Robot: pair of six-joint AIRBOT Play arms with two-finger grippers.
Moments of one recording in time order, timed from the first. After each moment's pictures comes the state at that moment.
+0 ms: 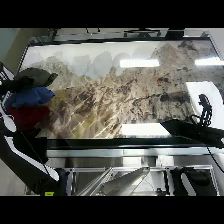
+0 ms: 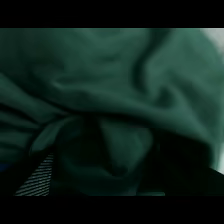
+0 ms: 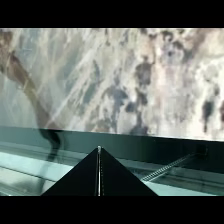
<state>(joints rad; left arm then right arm) 0.56 -2.14 1.99 1.07 -0.87 -1.17 -0.05 -0.48 0.58 -0.89 1.17 1.61</state>
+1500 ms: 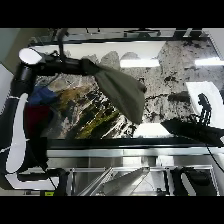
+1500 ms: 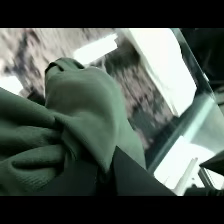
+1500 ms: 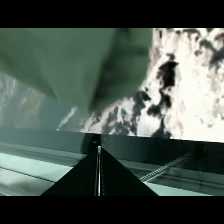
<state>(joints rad) -0.18 -1.51 1.62 0.59 -1.23 -1.19 -0.05 -0.49 0.58 -0.90 1.17 1.60</state>
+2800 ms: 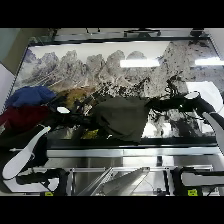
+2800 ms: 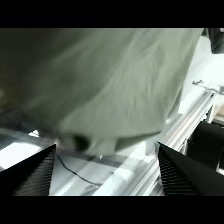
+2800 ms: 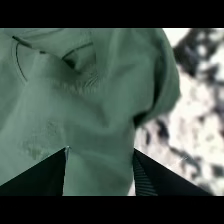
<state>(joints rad) -0.26 -1.49 0.75 0.43 -1.04 -1.00 -0.07 -1.53 0.93 -0.58 0.96 0.96</state>
